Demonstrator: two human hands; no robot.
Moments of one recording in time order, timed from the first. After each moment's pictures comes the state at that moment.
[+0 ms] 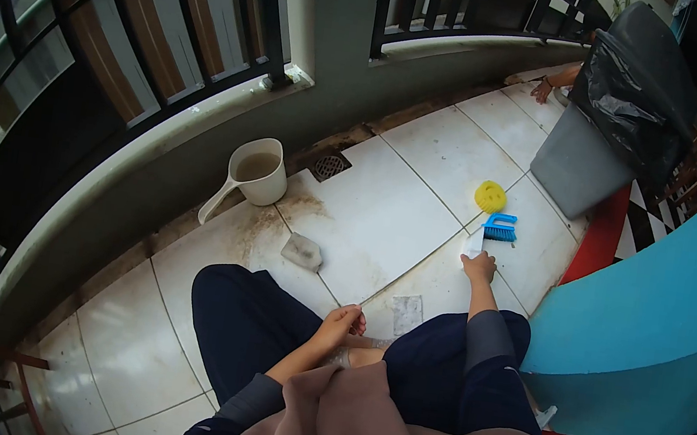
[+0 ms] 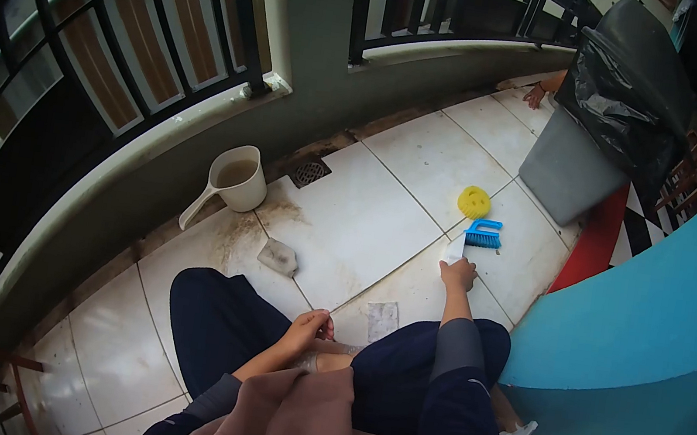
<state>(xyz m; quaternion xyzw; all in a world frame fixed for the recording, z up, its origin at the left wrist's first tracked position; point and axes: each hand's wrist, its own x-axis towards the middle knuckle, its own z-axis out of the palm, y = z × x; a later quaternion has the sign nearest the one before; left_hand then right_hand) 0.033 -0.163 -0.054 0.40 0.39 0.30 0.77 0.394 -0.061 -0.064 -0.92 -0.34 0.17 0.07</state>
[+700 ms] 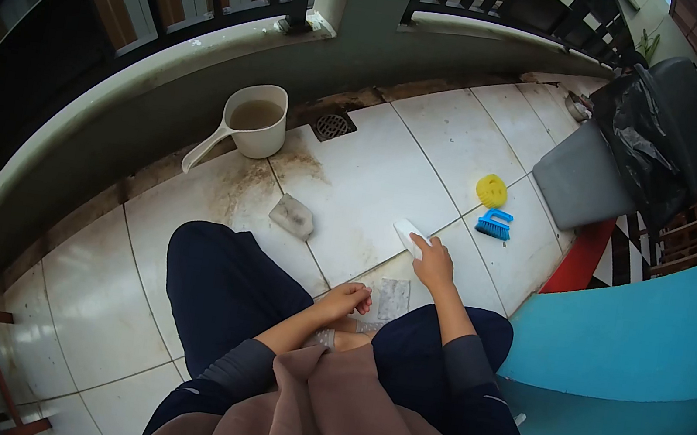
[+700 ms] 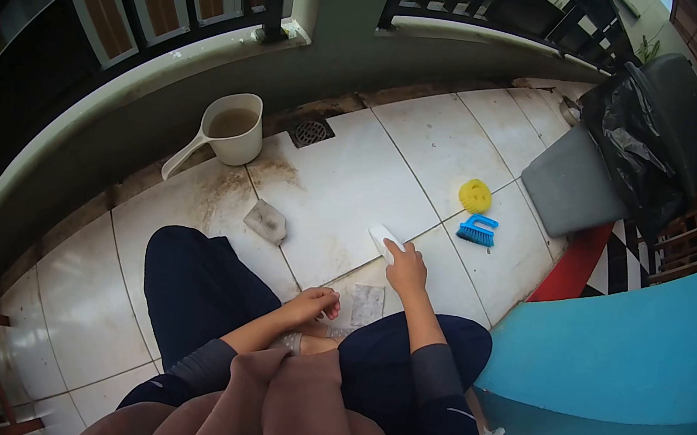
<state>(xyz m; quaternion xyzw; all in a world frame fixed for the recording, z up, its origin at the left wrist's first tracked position) 0.059 -0.143 -0.063 0.43 0.39 0.20 0.79 0.289 -0.088 -0.038 -0.70 -0.71 0.05 0.05</state>
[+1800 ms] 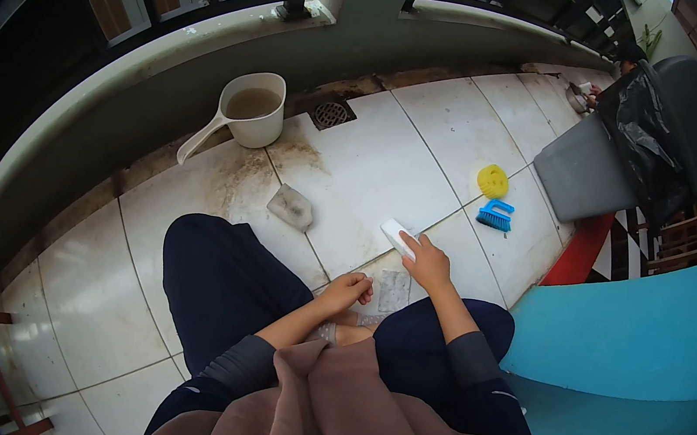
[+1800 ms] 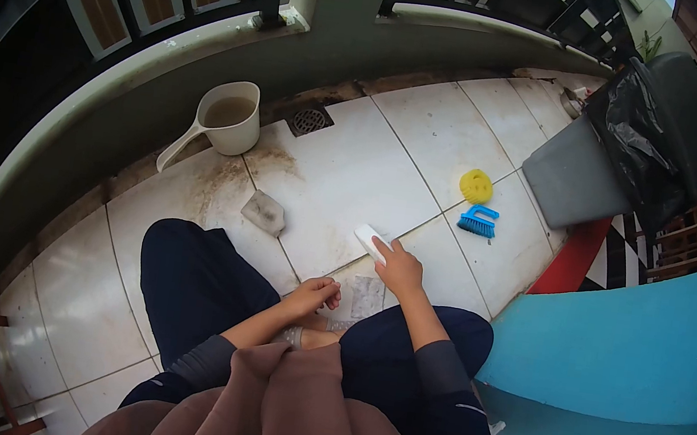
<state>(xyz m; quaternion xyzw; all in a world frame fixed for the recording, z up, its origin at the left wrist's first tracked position) 0.063 -0.141 -0.067 0.44 0.38 0.22 0.78 0.281 -0.099 -0.036 -0.66 -0.75 0.06 0.00</state>
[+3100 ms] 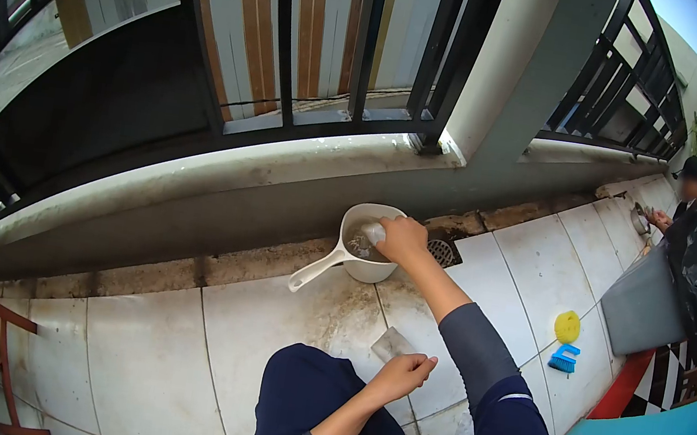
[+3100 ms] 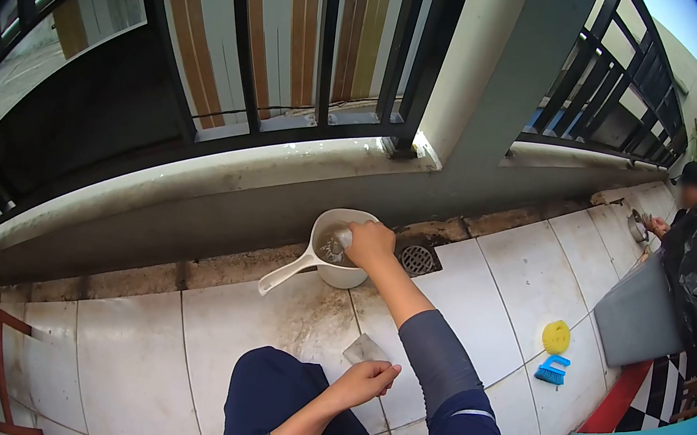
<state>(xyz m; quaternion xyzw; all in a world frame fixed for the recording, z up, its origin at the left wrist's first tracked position) -0.052 -0.039 0.007 0.49 0.46 0.32 0.66 -0.046 0.186 0.035 -0.53 -0.85 0.02 0.01</state>
